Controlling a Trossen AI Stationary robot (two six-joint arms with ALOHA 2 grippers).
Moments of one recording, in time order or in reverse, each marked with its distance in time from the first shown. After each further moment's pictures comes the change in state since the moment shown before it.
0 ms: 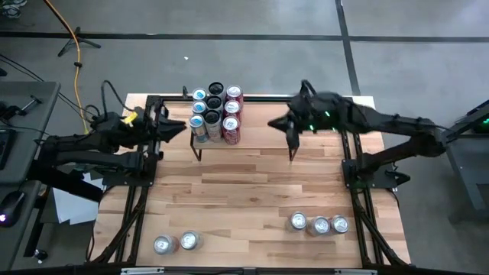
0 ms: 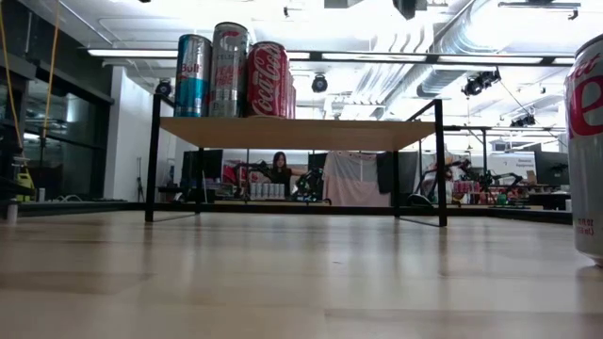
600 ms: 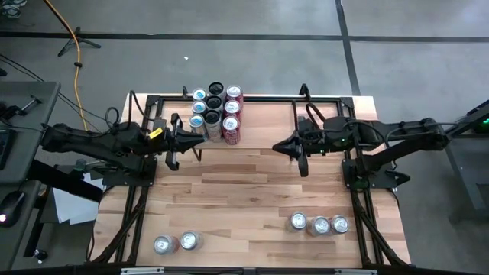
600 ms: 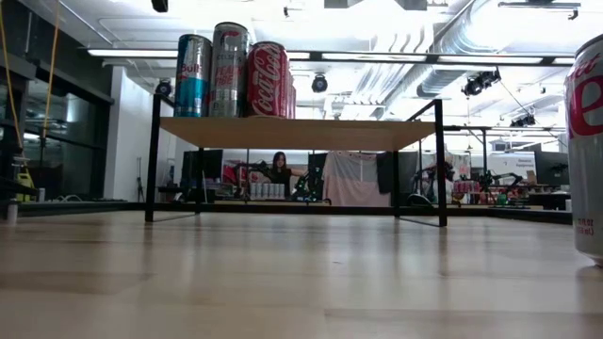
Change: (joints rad) left arm -0.187 0.193 -0.001 0.068 -0.175 -0.043; right arm 0.321 -0.091 -0.090 0.084 0.194 -0.018
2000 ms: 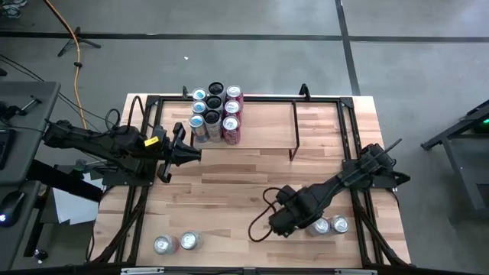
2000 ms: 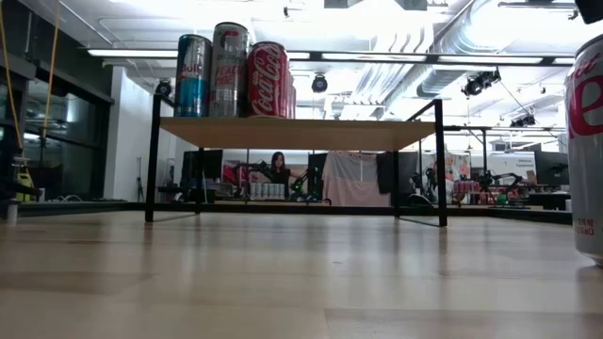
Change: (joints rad) left arm -0.088 -0.009 0.000 -0.023 0.132 0.001; right arm 0.413 0.792 0.668 -1.206 -0.206 1.051
